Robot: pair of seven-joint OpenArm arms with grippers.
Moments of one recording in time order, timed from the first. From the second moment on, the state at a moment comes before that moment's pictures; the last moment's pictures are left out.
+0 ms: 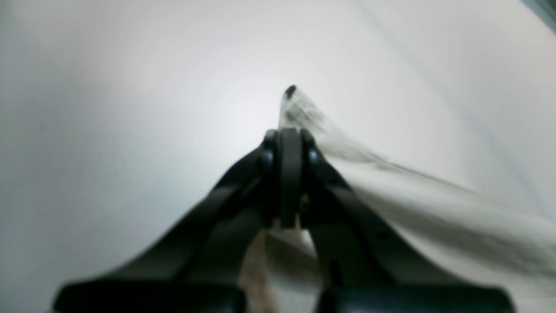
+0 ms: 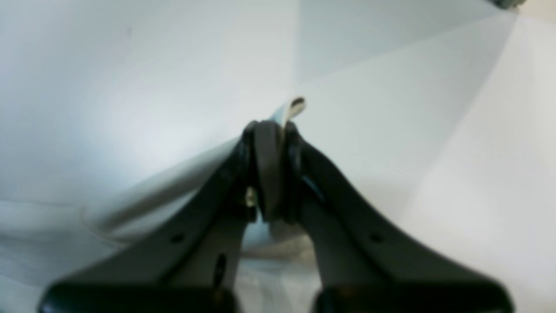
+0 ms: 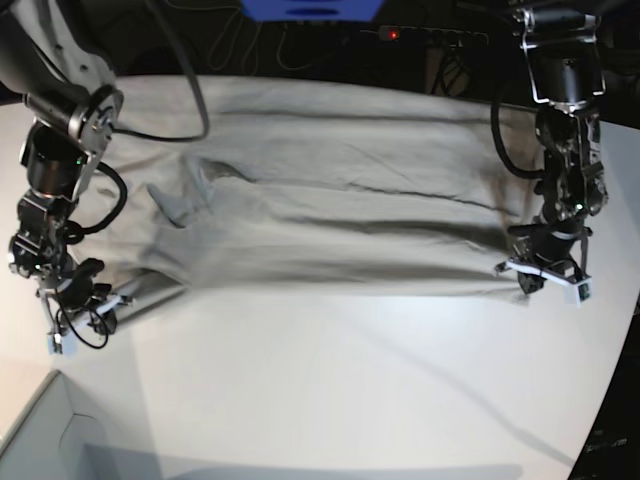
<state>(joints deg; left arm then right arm) -6.4 -14.1 -14.1 65.7 -25.0 -8.9 18.4 25.7 13.2 33.8 42.9 -8.8 35.9 -14.9</state>
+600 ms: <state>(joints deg) -4.1 -12.3 -14.5 70.9 -24.8 -12.1 18.0 2.7 4.6 36.6 81.3 -1.9 35.9 -15.6</state>
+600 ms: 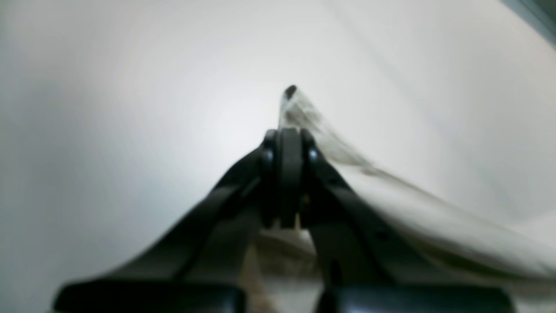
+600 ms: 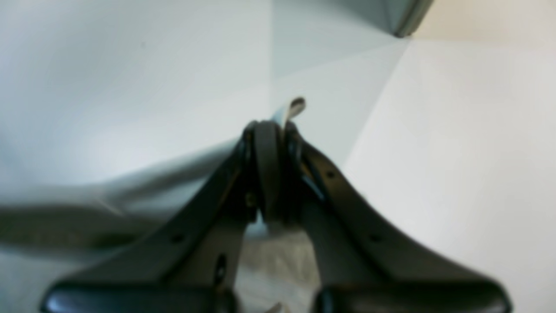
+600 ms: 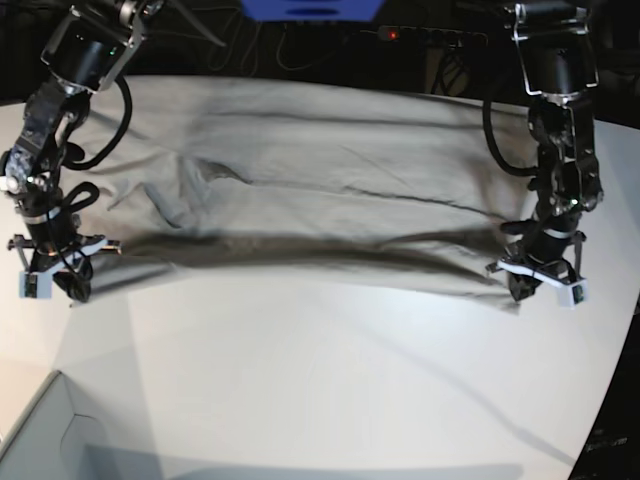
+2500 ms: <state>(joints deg) 12.2 -9.0 -22.7 79.7 -24.8 -17.4 17.9 -23.1 -3.9 39.7 86.2 2.7 36.0 -10.0</state>
